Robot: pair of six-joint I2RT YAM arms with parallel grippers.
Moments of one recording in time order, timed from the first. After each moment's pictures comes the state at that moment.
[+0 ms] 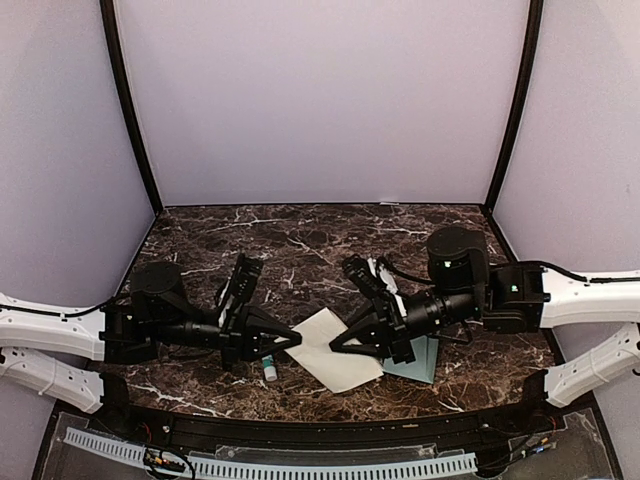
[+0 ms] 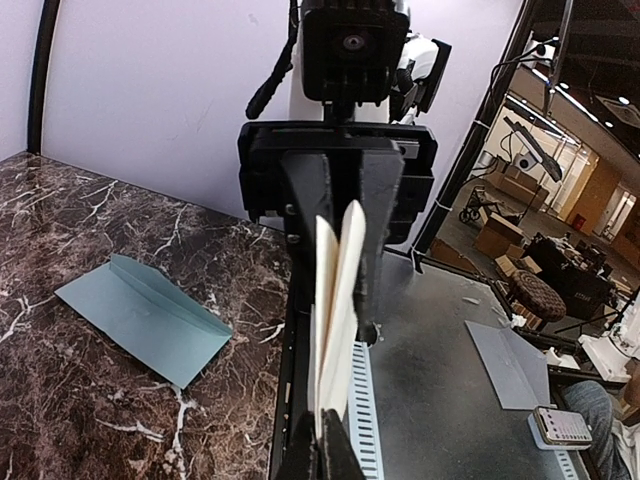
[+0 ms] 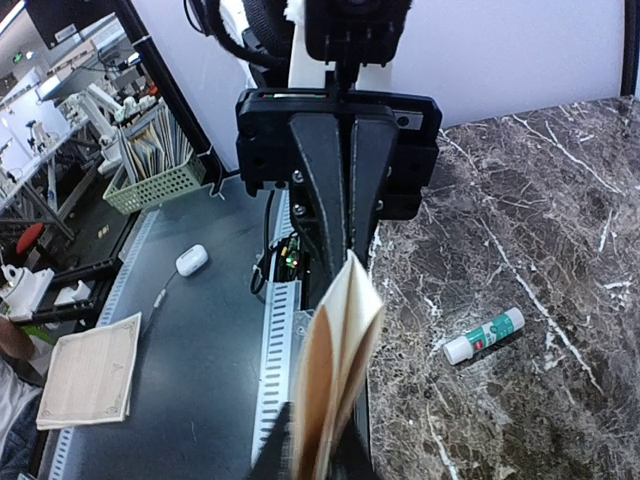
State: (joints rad) left arm -1.12 1.05 0.54 0.43 0.46 -0.31; right arm 1.18 1.18 0.87 -0.06 -0.53 0.15
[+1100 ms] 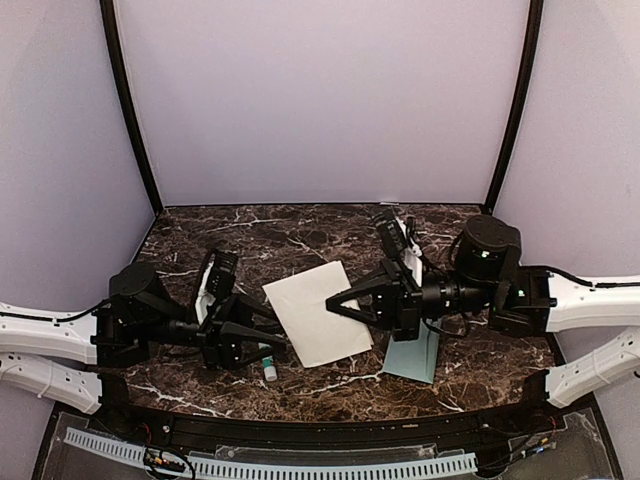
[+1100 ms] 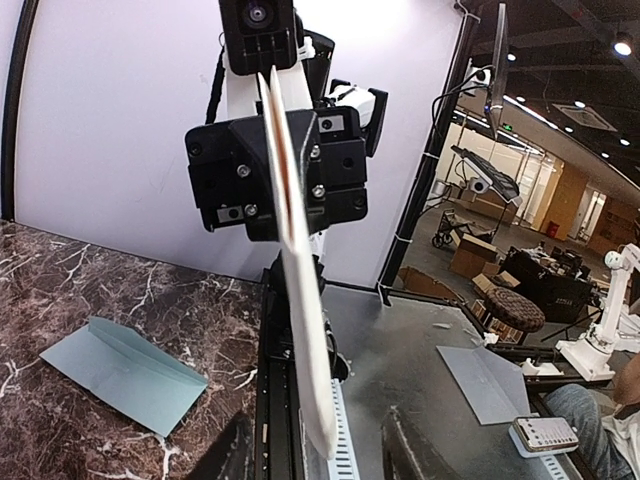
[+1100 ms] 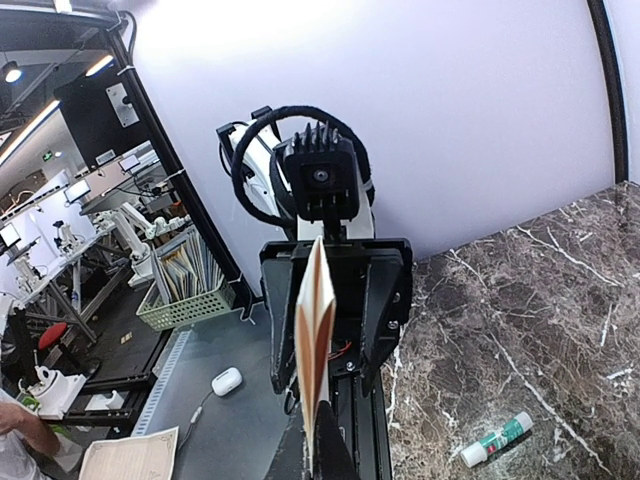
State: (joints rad) left arm -1.12 0.98 0.49 0.56 0.52 -0.33; right arm 1.18 1.13 0.82 0.29 -0.48 0.36
